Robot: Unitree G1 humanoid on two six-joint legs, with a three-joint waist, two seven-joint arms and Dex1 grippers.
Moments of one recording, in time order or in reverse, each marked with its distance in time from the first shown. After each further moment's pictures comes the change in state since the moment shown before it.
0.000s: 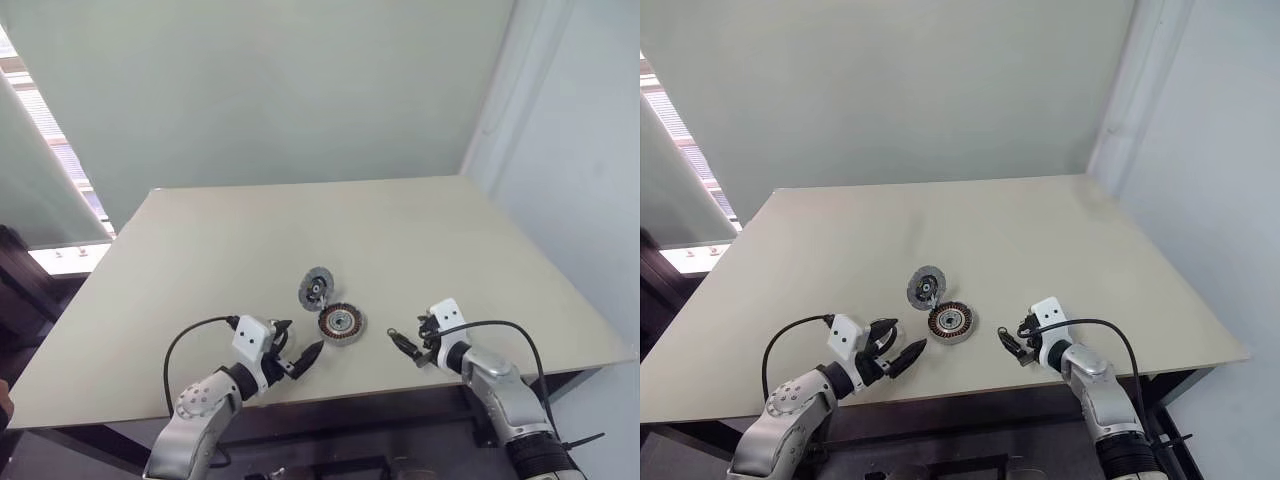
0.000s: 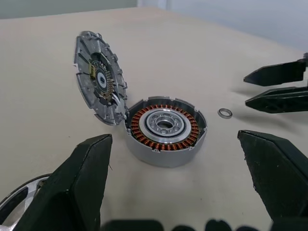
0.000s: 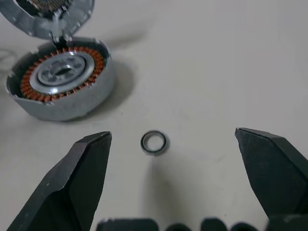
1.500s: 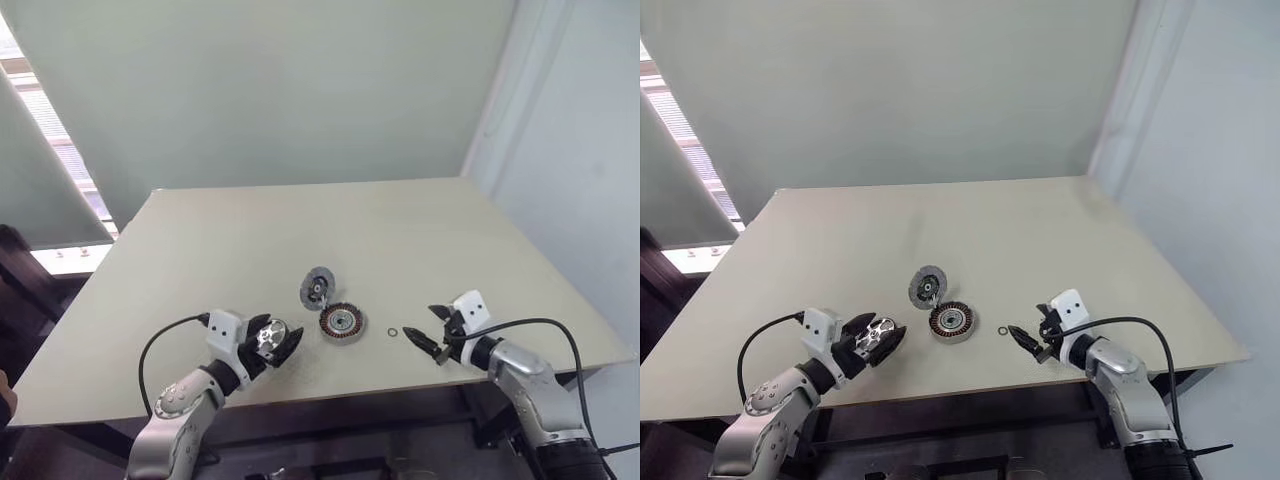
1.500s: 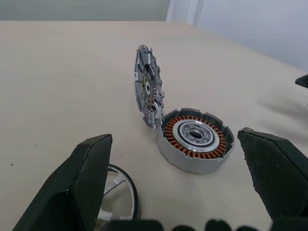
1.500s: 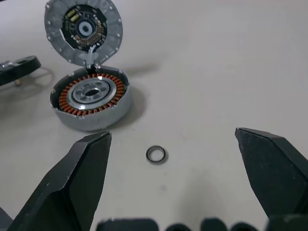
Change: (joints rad) left arm 0.007 -0.004 0.123 -0.026 -0.107 0.070 0.034; right arm 0.051 -0.117 -0.055 -0.180 0.097 0.012 0.129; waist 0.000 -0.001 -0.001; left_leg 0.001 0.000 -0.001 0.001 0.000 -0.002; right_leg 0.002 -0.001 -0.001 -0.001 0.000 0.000
